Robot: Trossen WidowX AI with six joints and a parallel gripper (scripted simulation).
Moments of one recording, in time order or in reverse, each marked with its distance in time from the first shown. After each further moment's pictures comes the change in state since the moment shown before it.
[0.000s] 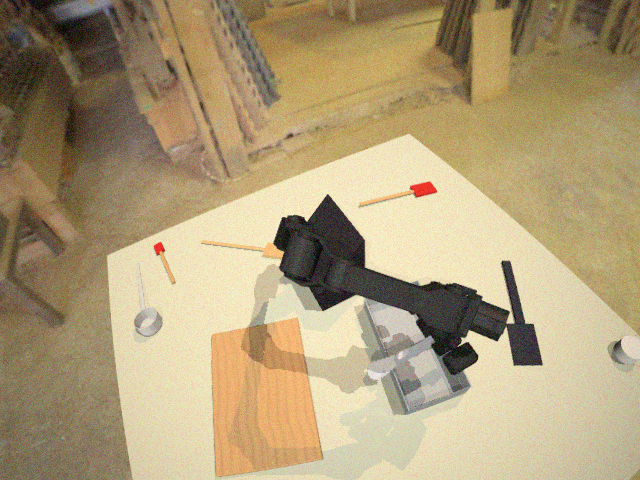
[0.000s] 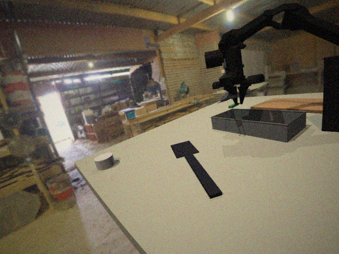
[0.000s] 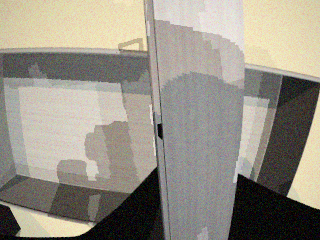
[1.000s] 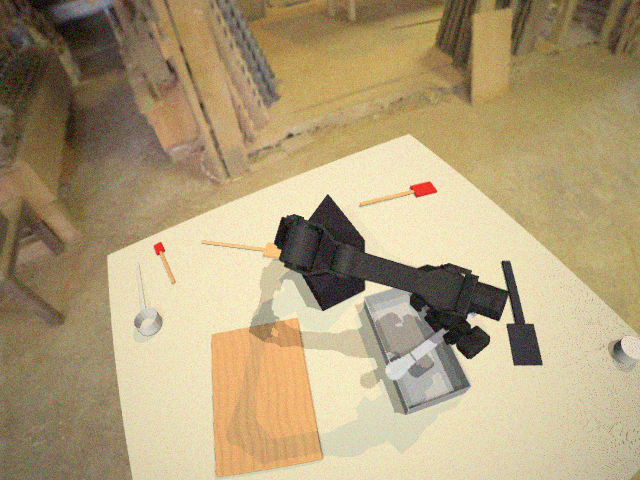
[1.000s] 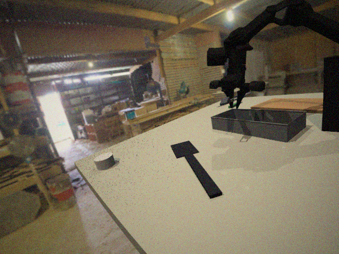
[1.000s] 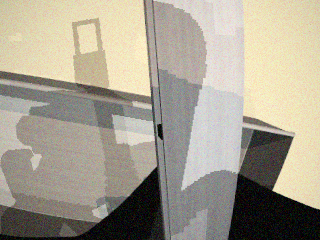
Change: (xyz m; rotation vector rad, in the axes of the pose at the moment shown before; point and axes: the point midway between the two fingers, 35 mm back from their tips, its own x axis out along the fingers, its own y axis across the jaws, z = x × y) arm 0.008 0.004 0.034 -0.129 -0.017 -0.180
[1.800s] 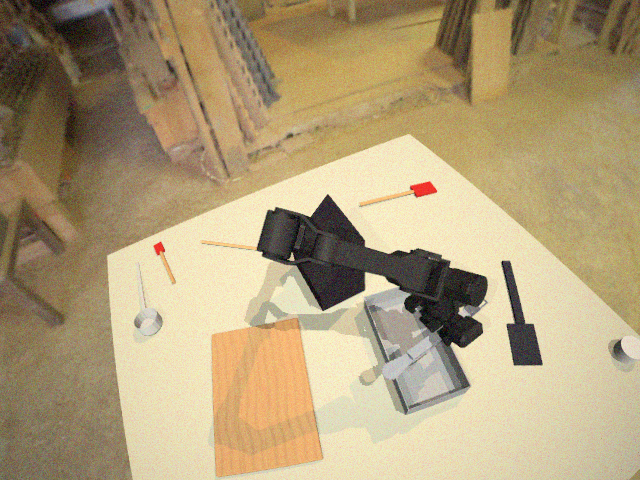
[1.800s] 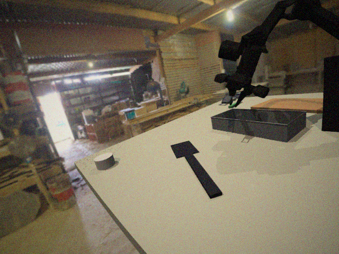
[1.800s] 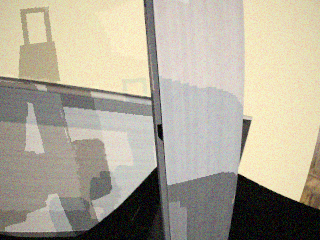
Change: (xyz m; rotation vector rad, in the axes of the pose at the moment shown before) arm -0.004 0.002 -0.006 -0.001 0.015 -0.277
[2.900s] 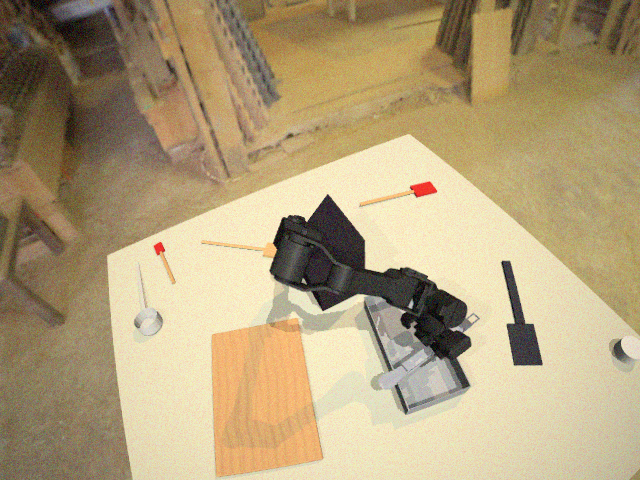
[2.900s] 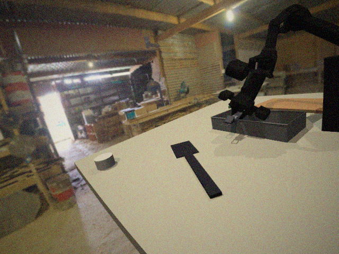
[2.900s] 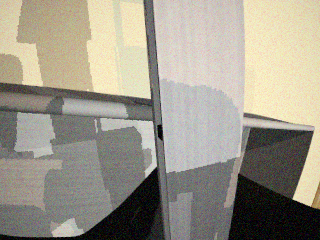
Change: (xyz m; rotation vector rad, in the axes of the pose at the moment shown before) arm 0.064 0.031 -0.005 0.012 0.014 -0.069
